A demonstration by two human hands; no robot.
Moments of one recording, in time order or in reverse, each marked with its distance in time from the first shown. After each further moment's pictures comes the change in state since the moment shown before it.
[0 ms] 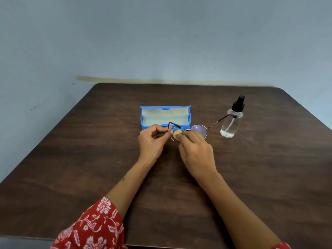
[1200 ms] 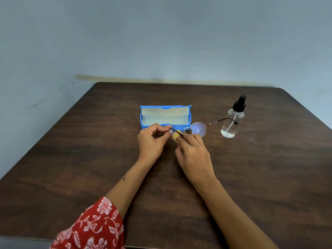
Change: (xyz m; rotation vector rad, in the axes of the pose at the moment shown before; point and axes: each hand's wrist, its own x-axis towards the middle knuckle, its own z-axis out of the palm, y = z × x) left_hand 0.003 -0.005 0.000 0.101 0.020 0.073; right_hand -0.012 -0.003 0.006 0.053 -0.157 0.109
